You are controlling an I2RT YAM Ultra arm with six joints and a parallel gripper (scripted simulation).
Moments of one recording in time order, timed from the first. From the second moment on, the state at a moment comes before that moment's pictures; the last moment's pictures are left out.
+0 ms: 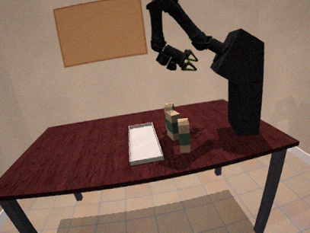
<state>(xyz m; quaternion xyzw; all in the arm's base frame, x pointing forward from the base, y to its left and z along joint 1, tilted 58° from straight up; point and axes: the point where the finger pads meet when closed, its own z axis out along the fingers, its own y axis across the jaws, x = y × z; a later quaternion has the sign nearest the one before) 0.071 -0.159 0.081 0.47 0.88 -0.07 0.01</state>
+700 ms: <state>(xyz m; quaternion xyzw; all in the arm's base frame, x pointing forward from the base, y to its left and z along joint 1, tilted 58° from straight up) 0.073 -0.159 0.081 0.46 0.88 -0.07 0.01</state>
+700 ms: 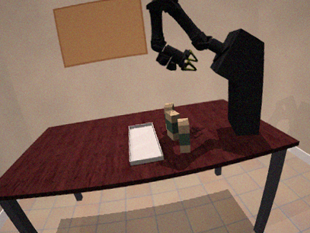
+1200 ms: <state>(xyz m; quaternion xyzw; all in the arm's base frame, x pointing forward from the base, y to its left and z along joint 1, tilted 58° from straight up) 0.125 -0.182 0.077 0.26 0.96 -0.11 0.09</state>
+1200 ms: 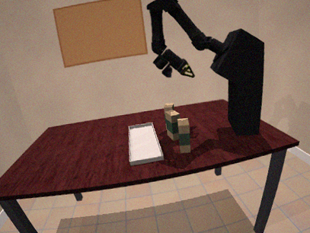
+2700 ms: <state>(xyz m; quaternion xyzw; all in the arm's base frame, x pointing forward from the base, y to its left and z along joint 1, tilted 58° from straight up) 0.292 -0.199 0.135 -0.40 0.79 -0.38 0.25</state>
